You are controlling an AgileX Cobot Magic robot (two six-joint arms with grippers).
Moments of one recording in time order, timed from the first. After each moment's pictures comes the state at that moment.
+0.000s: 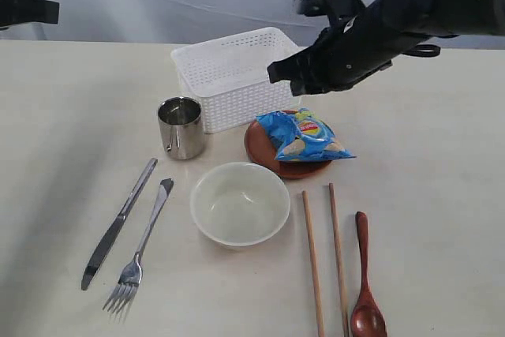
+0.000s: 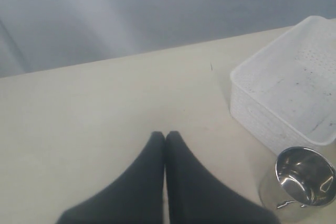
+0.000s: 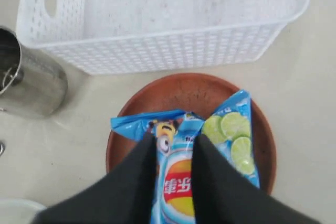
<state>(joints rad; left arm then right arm) -0.11 1.33 -0.94 -0.33 0.26 0.42 0.41 1.83 -1.28 0.30 0.48 -0.20</state>
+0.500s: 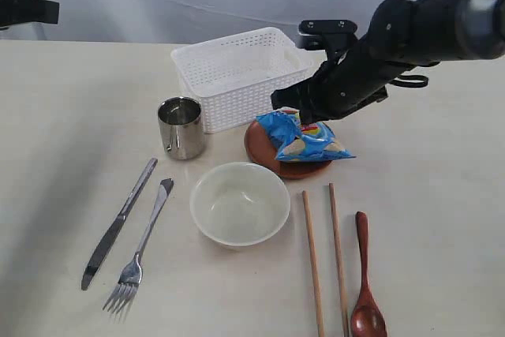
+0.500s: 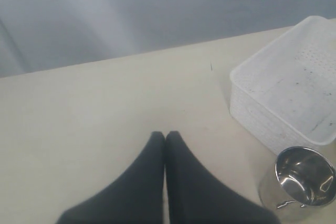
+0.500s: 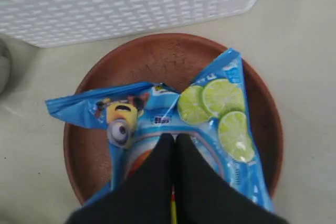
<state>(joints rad) -0.11 1.33 -0.94 -0.33 0.26 0.42 0.39 1.97 -1.28 0.31 0.47 -0.18</state>
